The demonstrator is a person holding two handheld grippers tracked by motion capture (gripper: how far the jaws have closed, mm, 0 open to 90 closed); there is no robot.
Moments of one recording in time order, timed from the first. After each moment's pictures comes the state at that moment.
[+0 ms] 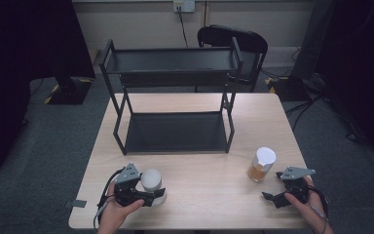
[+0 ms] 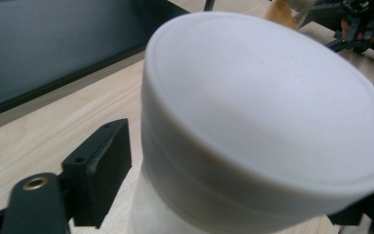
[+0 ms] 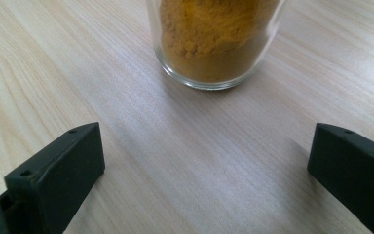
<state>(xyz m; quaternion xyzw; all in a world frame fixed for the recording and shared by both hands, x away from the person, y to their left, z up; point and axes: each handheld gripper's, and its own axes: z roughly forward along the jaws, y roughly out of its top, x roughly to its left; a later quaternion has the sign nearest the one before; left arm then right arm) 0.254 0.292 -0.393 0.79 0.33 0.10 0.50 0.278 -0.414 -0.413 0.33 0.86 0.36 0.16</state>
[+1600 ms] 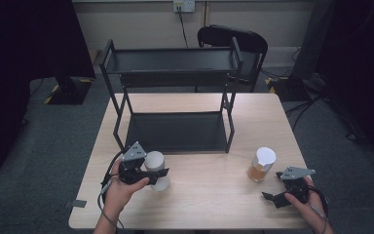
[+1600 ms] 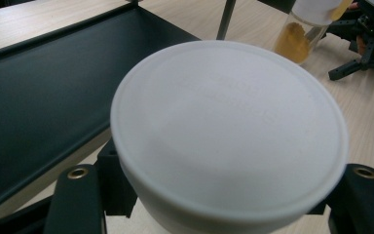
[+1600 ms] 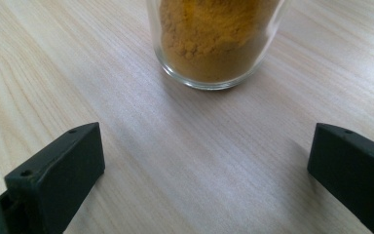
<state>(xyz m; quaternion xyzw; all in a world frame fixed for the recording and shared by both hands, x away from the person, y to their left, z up) 0.293 0.271 -0.336 0.81 0.32 0.11 0.48 0.278 -0.414 -0.413 0.33 0.86 0.36 0.16</state>
